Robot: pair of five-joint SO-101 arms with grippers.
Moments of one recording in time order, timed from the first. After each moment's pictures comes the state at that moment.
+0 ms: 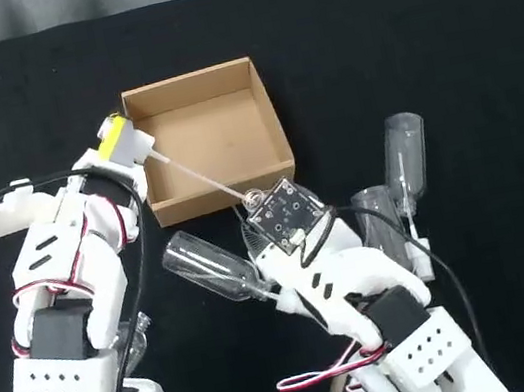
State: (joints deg) left arm 5.4 -65.9 50.8 34.3 58.2; right arm -29.0 -79.6 78.9 42.1 17.1
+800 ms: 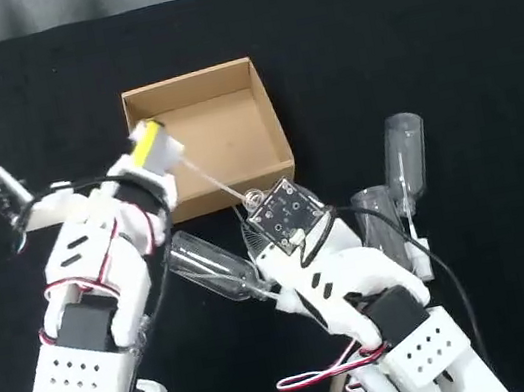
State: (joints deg) left arm 10.6 -65.9 60.8 22.9 55.3; right arm -29.0 -79.6 78.9 42.1 17.1
